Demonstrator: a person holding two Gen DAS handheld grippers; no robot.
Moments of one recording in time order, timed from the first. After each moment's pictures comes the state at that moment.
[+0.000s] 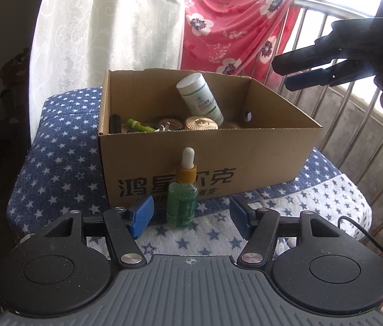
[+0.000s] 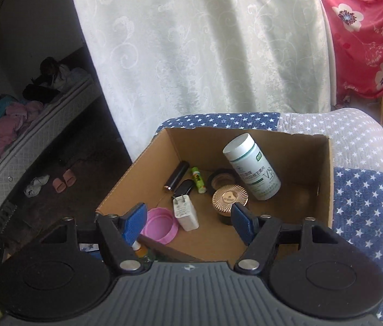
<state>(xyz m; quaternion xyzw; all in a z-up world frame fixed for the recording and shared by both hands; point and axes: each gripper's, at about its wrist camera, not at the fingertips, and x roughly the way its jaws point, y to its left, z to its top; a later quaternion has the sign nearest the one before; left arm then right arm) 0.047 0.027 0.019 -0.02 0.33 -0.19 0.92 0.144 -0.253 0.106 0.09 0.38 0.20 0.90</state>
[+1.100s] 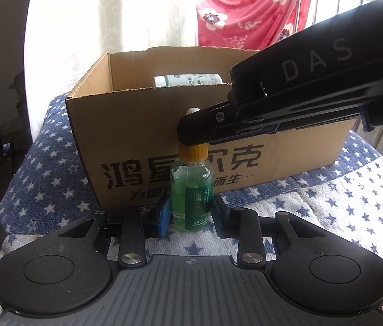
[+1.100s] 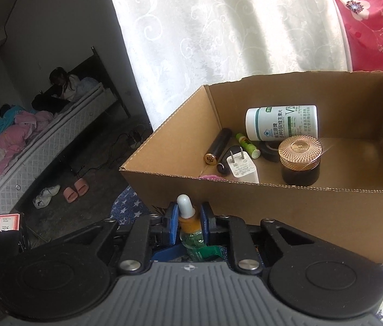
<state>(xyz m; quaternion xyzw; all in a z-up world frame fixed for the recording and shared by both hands) 0.061 -0.005 -0.027 0.03 0.32 -0.14 0.94 0.125 -0.170 0.011 0.13 0.34 0.21 0.91</state>
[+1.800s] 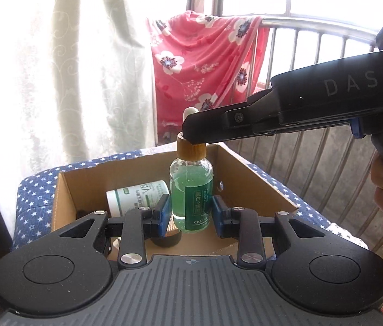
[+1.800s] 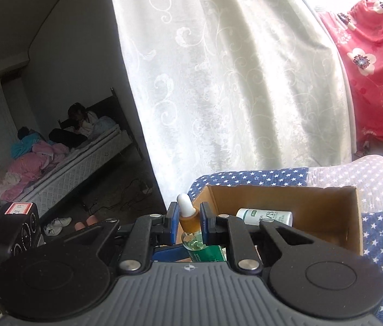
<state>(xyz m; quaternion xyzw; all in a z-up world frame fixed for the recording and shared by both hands) 0.111 -0.047 0.097 0.03 0.26 -0.23 0.94 0.129 -0.241 0.145 0.12 0.26 0.23 0.93</state>
